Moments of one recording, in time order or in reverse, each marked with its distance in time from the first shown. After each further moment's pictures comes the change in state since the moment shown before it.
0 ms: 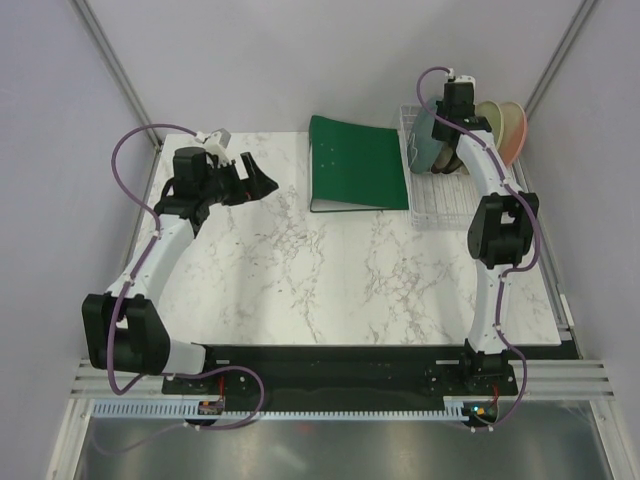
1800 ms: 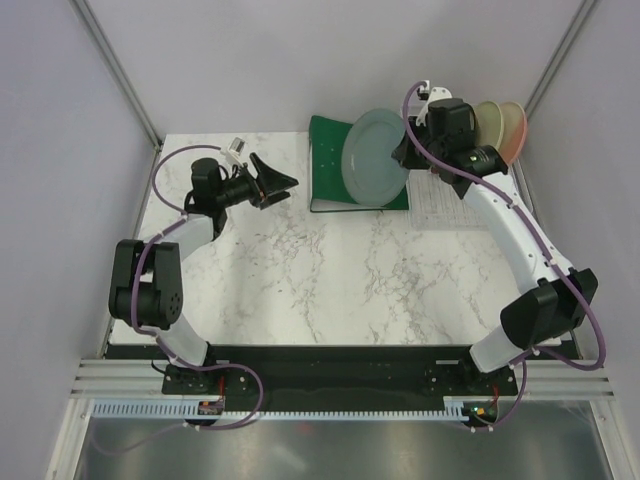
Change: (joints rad) left arm 0.002 0.288 -0.154 0.724 0.432 -0.568; right arm 0.270 -0.687 -0.491 -0.104 -0.234 0.136
